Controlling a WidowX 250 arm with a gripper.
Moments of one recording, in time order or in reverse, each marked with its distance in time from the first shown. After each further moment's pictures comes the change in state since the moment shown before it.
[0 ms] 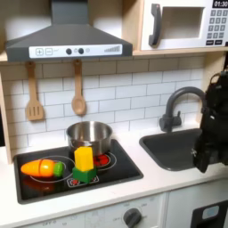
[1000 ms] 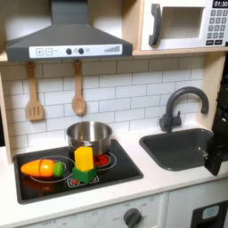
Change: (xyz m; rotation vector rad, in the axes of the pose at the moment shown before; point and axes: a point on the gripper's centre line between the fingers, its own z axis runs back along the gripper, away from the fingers) arm -0.015 -0.017 -0.001 -0.019 0.019 -0.051
